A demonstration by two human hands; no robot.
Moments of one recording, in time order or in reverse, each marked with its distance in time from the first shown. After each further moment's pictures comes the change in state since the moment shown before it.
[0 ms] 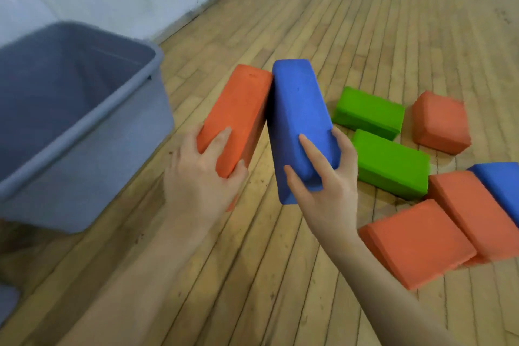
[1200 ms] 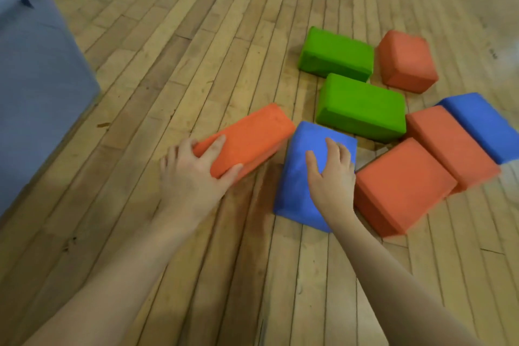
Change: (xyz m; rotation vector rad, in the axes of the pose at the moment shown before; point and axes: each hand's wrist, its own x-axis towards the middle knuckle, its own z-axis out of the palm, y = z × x) left_hand -0.044 -0.068 0.143 0.096 -0.314 0.149; right_hand -0.071 0.140 0.050 -0.380 -0.133 0.592
